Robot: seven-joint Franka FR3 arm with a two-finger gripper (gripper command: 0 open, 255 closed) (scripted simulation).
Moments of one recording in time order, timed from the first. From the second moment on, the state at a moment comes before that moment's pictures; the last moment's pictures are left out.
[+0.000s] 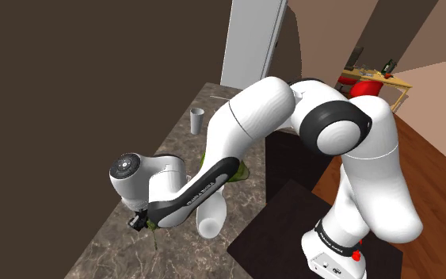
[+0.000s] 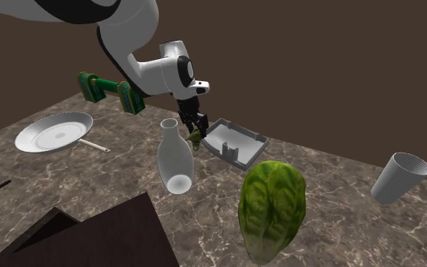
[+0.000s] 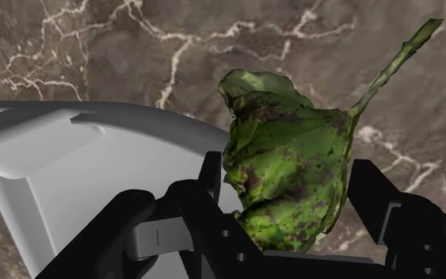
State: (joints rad) arm 0.65 0.64 0.07 -1.81 -0.39 2.35 0.75
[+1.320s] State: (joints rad) arm 0.64 0.49 0.09 -1.82 -0.35 2.22 0.70
